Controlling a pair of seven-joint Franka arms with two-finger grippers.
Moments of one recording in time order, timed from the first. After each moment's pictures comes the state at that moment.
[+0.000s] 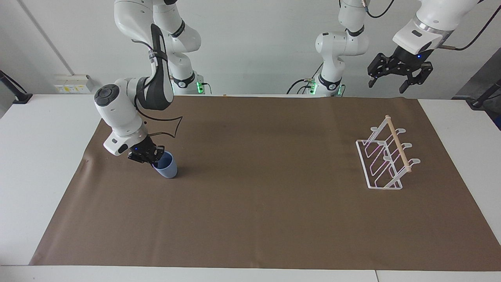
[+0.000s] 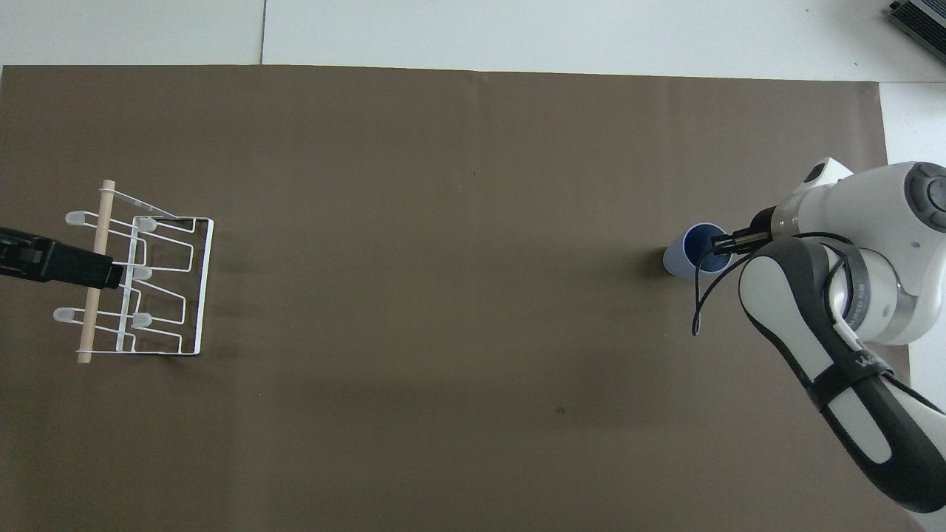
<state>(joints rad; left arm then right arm) -0.09 -0.06 -0.04 -1.48 -0.06 1.39 0.12 0.05 0.18 -0.08 -2.02 0.12 2.25 -0.25</state>
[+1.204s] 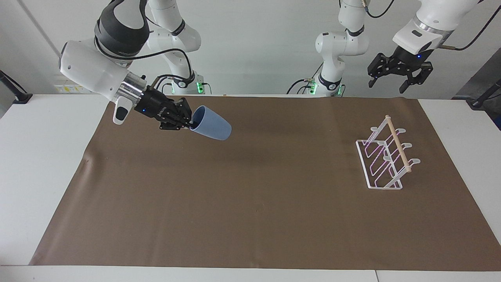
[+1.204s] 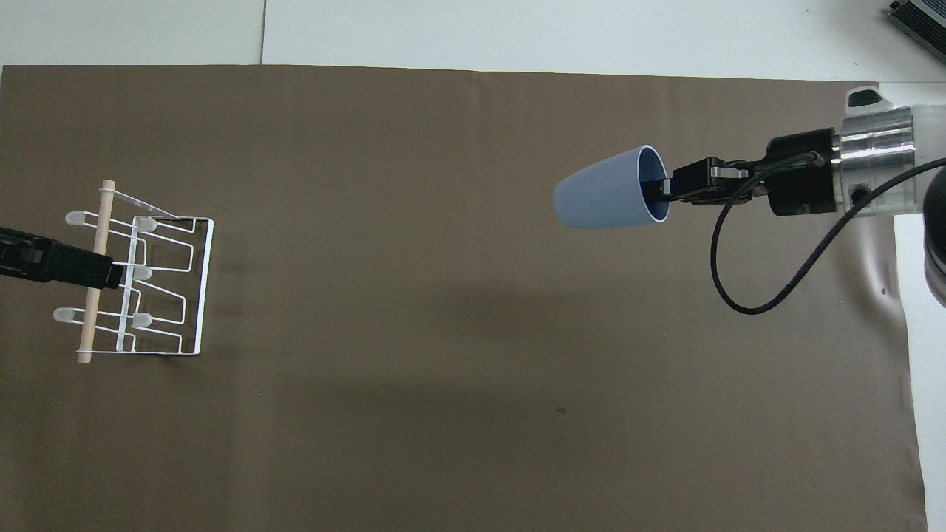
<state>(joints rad) -0.09 -0.06 -0.04 -1.48 -0.06 1.39 0.12 0.06 0.10 -0.05 -1.70 0.96 1.79 -0.25</state>
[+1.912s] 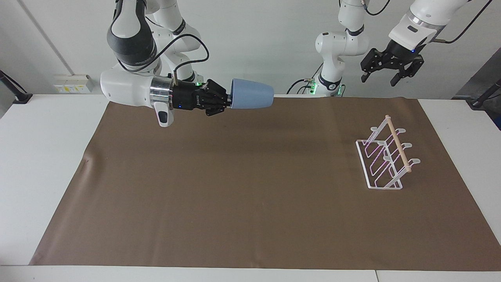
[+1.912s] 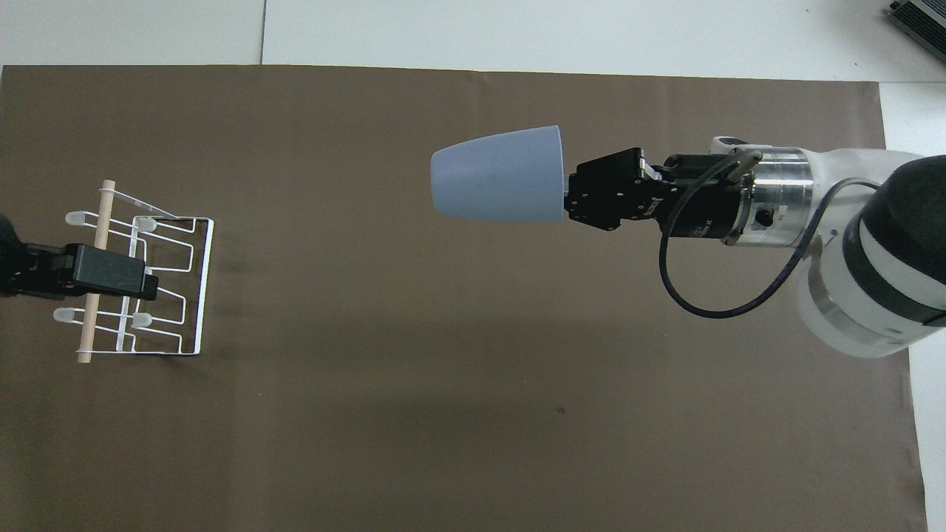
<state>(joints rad) -0.11 -0.08 -0.05 -1.49 -0.20 1.37 -0.16 0.20 0.09 -0.04 -1.85 1.59 1.80 -0.24</state>
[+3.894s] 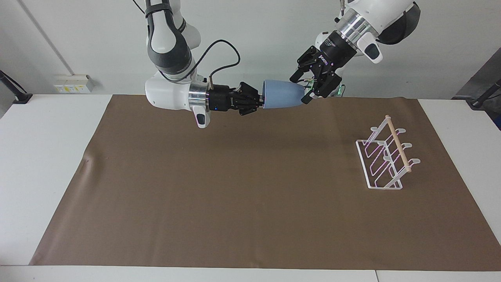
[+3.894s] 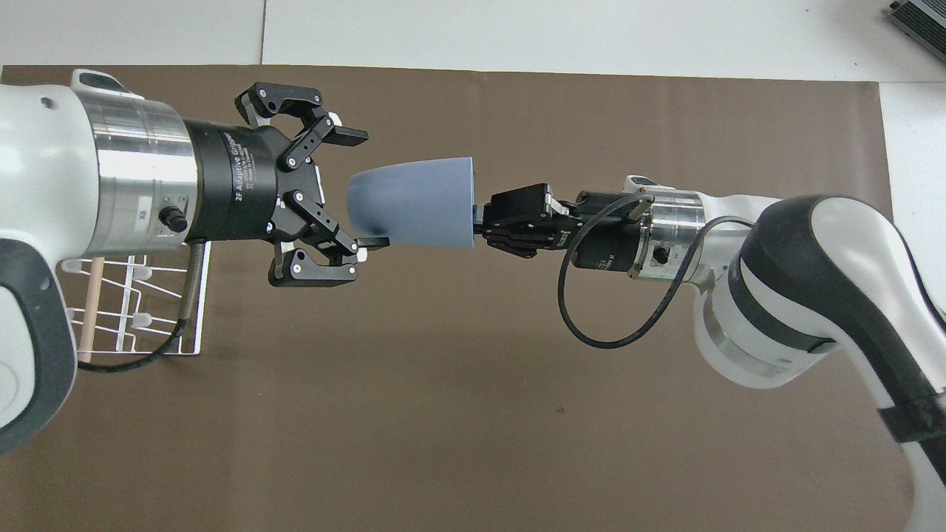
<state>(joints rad) -0.18 -0.01 -0.23 -1.56 -0.55 1.96 -1.99 0.35 0.08 -0.04 -1.93 1.73 1.93 -0.33</state>
